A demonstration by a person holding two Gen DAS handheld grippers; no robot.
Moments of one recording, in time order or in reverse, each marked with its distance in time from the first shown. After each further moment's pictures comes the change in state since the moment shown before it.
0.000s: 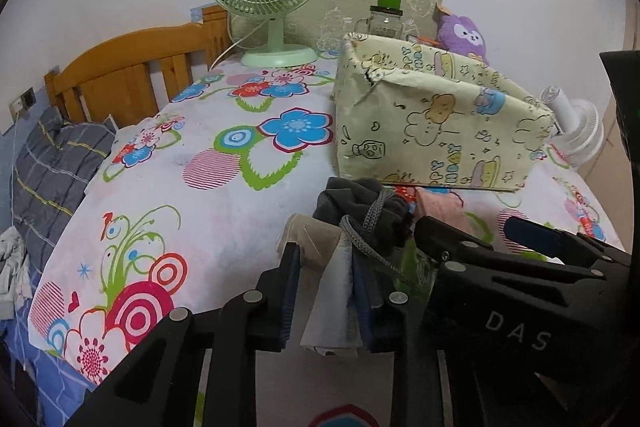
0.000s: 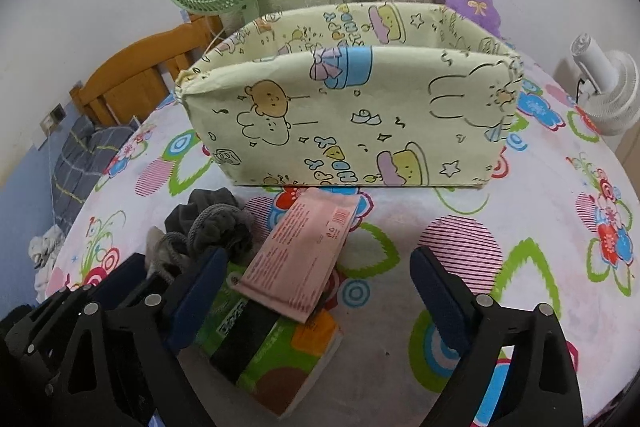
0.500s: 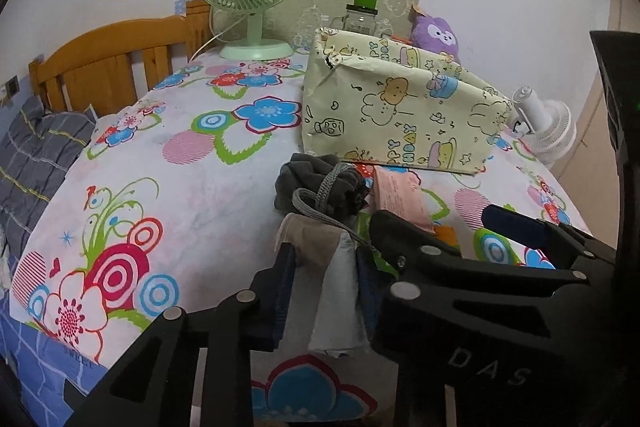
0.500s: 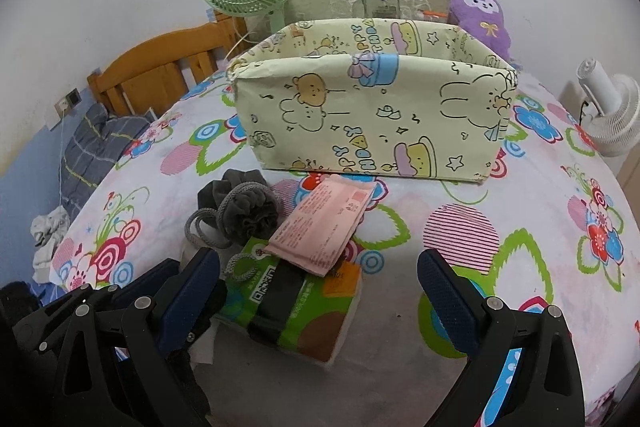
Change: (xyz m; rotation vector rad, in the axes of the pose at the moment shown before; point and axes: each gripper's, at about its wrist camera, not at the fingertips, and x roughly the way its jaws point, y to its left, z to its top) left arm -0.020 -0.010 -0.019 -0.013 0.002 -0.101; right arm -0.027 0.011 -0.019 -0.062 -0.046 0.014
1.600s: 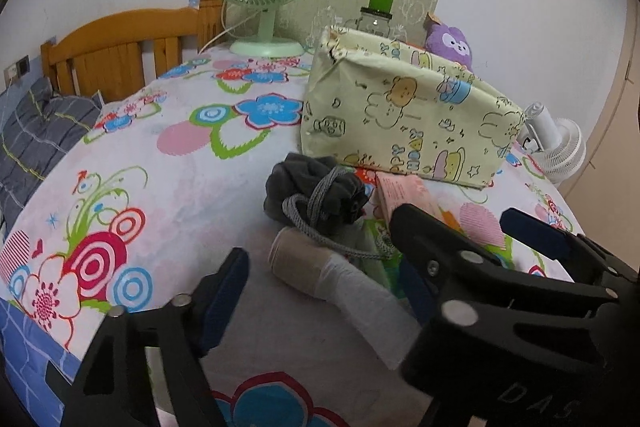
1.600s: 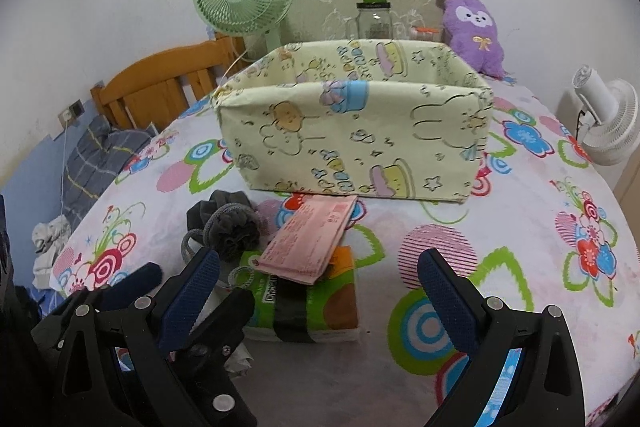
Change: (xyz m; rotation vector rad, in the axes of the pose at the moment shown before) left arm 0.014 -0.006 -0.004 -0.079 -0.017 0.011; right arm -0.008 -0.010 0.001 -0.029 -0.063 0.014
